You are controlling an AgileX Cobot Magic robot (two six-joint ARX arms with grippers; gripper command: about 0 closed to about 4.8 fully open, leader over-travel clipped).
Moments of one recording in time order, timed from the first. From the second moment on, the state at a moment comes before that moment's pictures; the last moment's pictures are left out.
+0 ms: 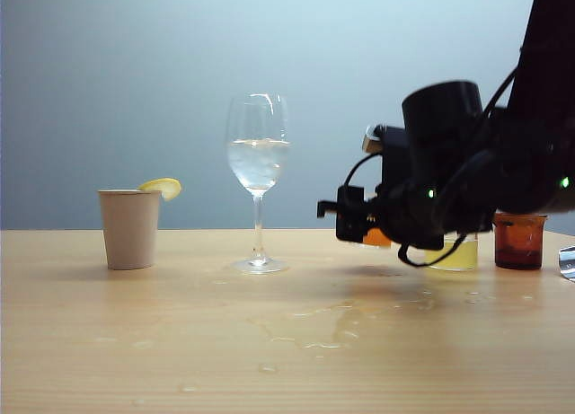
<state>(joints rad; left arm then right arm) -0.44 0.84 0.95 -0.12 0.18 -0.08 0.50 2.03 0.80 1.05 0.24 0.18</state>
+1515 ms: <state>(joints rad) -0.44 0.84 0.98 -0.21 0.25 -0.04 0.50 1.71 1.16 0.49 0.15 0.10</state>
